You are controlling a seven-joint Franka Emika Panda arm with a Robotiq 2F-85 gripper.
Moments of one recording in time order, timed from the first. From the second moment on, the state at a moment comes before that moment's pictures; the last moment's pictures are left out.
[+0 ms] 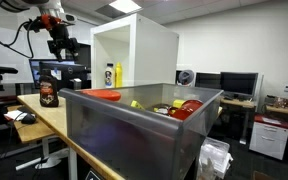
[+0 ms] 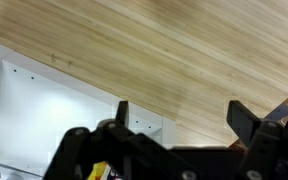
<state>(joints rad) 0.15 -0.60 0.08 -2.39 0.01 2.09 -0.17</state>
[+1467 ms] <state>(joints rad) 0.21 -0.86 0.00 -2.59 0.01 2.11 -0.25</state>
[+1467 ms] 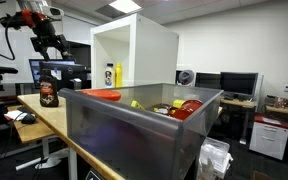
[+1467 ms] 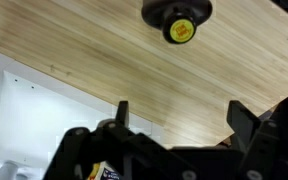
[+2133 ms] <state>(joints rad) 0.25 -0.97 -0.05 -2.73 0.01 2.10 -0.30</state>
